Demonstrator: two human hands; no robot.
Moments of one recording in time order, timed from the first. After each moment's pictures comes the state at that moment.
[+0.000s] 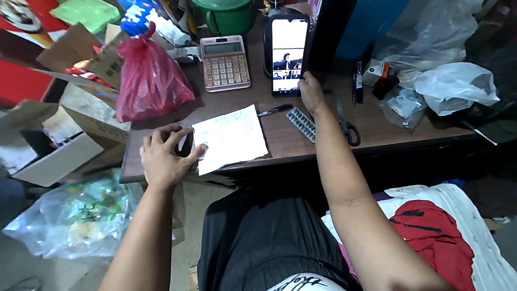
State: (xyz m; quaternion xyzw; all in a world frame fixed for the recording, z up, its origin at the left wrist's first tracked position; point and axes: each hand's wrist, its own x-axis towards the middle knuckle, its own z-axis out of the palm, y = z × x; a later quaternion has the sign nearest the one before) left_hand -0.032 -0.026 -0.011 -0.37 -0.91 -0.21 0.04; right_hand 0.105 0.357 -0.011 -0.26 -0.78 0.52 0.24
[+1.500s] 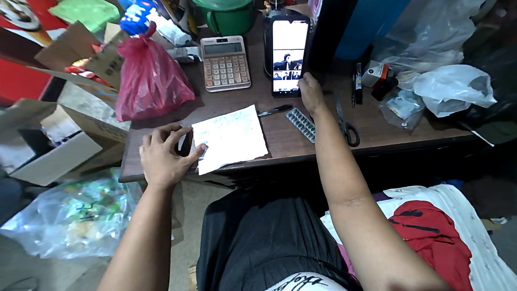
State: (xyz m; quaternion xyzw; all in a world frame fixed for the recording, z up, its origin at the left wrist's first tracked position) left_hand -0.032 -0.025 -0.011 -0.36 -0.90 -0.22 0.05; right_hand 0.106 0.355 -0.009 -0.27 -0.79 0.50 0.24
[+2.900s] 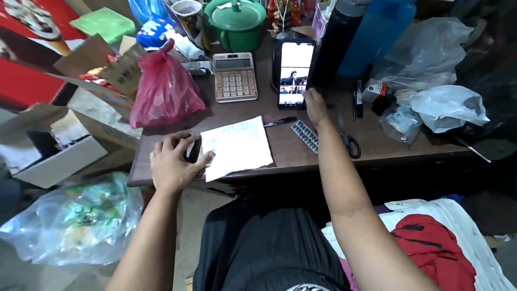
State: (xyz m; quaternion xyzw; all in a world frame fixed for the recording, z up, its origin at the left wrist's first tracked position) left_hand -0.034 -0.026 -0.014 -0.36 -0.90 -0.22 0.05; right_hand 0.108 0.353 -0.002 -0.29 -0.78 0.49 0.23
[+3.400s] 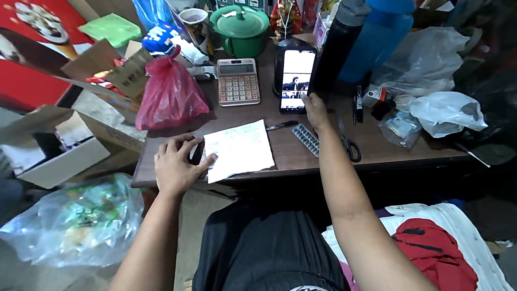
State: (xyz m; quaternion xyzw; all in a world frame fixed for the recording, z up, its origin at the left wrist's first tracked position) left_hand -0.033 -0.025 -0.012 -0.36 -0.91 -0.22 0.05; right_hand 0.104 0.354 -0.008 -0.28 -0.78 0.50 0.25
